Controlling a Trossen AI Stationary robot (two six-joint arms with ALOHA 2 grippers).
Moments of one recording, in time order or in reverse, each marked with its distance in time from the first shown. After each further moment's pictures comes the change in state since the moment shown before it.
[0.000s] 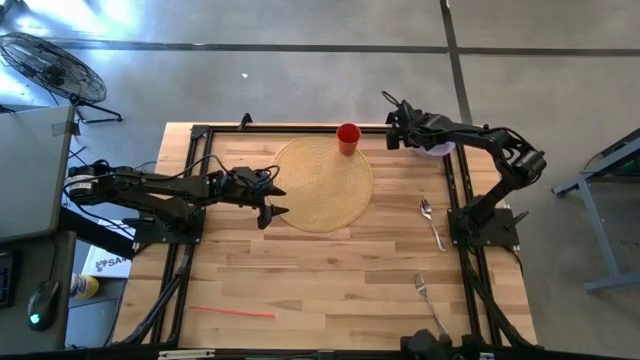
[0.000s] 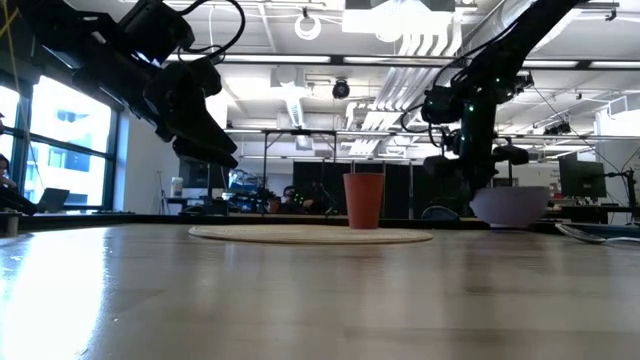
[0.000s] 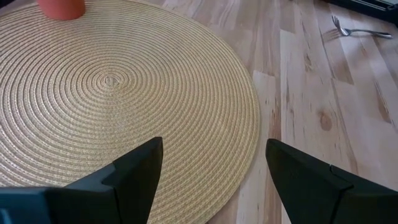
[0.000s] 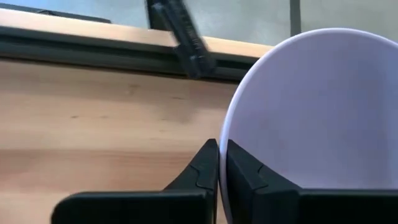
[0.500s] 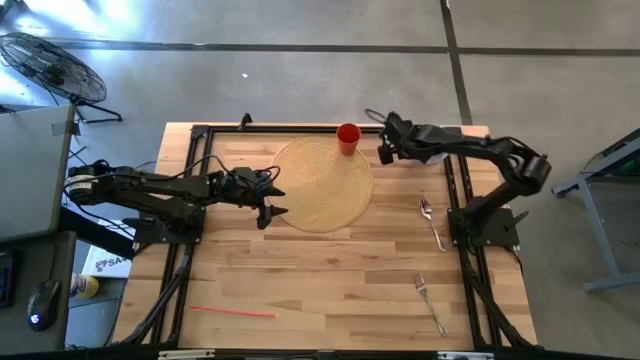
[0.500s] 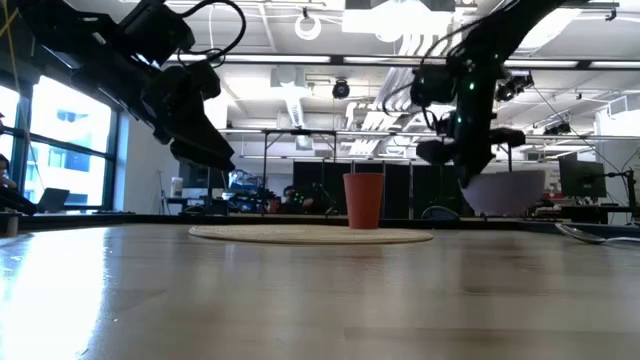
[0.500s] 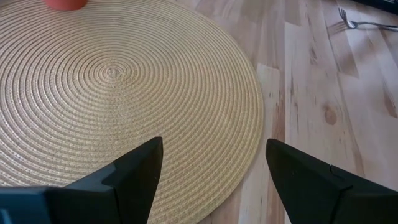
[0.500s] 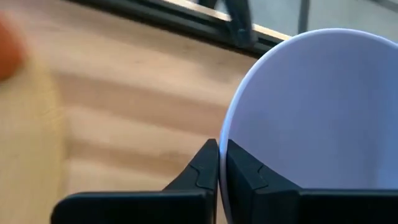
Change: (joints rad) left arm 0.002 0.000 0.000 -0.026 -0.006 0.000; right arm 0.238 -0.088 0.008 -0.159 0.081 0.071
